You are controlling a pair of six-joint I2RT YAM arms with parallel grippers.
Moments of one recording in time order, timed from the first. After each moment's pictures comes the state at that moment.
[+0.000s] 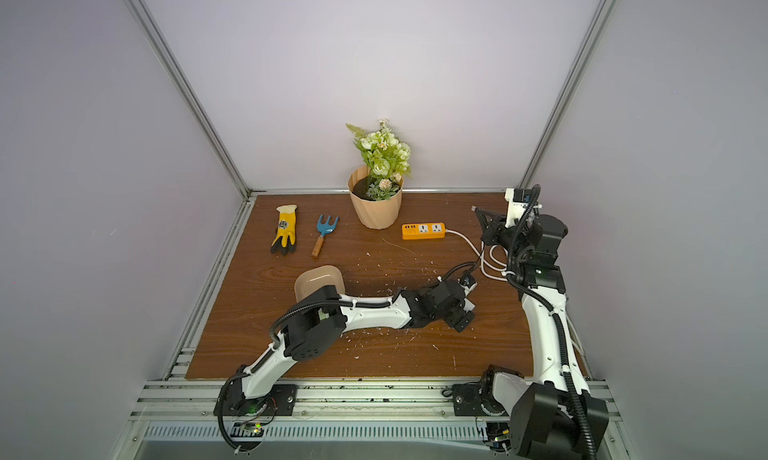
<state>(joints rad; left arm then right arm) -1.19 2.30 1.65 -0.06 -0.19 -0.20 -0.21 1.09 0.93 -0.03 -0.72 0.31</state>
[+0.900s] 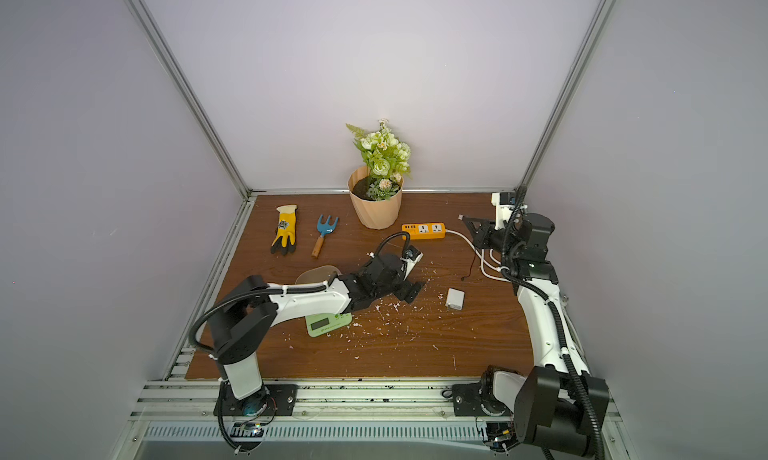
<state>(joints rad) -0.96 1.77 1.09 0.21 -0.11 0.01 -0.12 1.17 0.94 -0.10 -0.82 0.31</state>
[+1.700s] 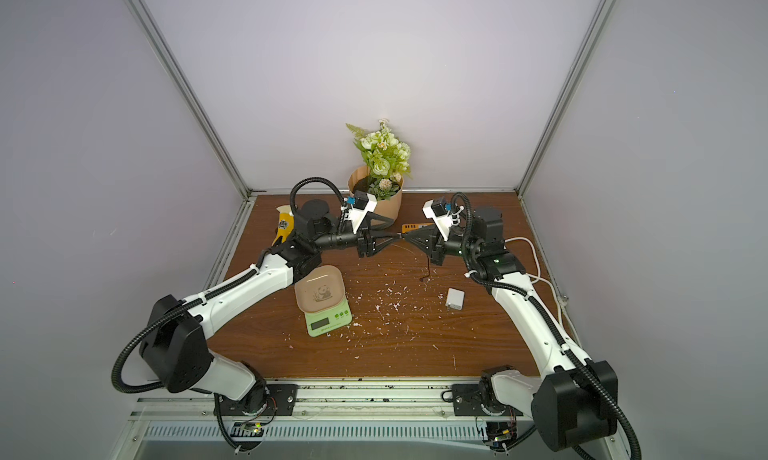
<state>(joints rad) -0.61 1.51 1.16 0.26 0.77 -0.11 0.24 1.19 1.00 -0.07 -1.04 -0.07</state>
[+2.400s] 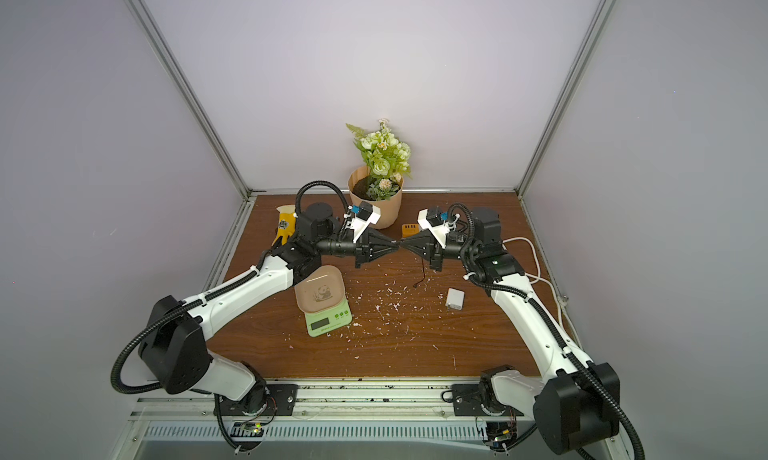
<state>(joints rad) -0.62 1.50 1.14 0.19 0.91 -0.08 0.27 1.19 1.00 -0.11 -1.11 -0.23</state>
